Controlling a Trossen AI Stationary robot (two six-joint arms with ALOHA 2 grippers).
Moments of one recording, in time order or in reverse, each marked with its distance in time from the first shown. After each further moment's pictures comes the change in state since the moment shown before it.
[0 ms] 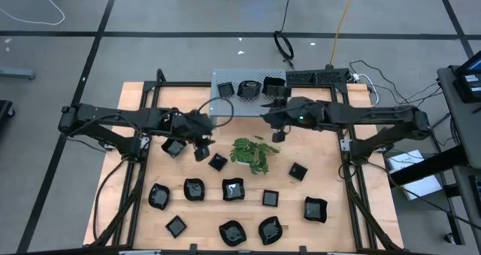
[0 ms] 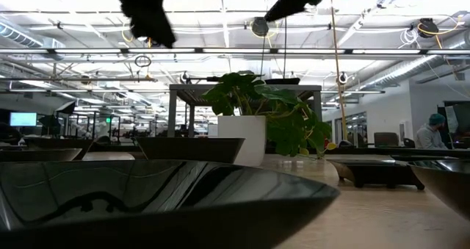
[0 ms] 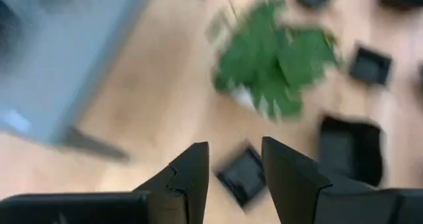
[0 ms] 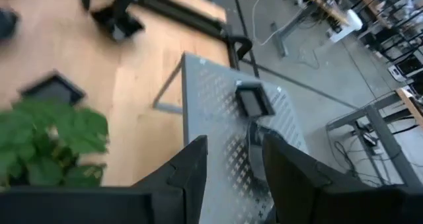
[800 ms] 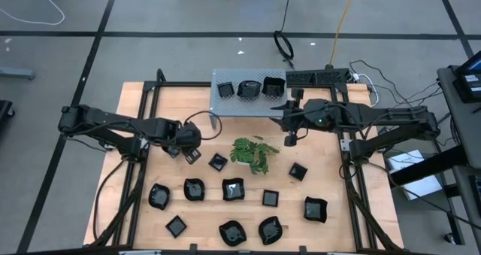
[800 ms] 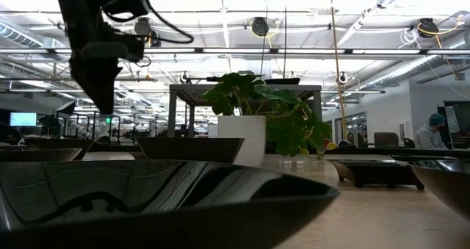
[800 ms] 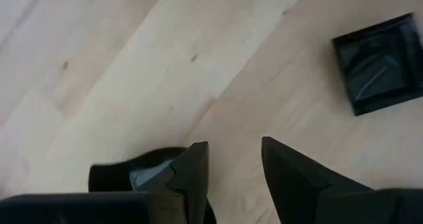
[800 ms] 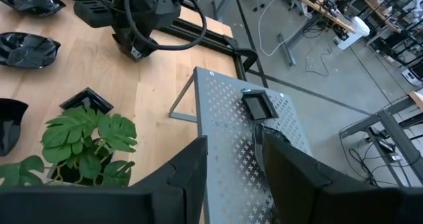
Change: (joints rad) left arm -0.003 0.000 -0.284 -0.160 -0.101 -0.381; right arm 0.065 -0.122 -0.003 -0.095 0.001 0.068
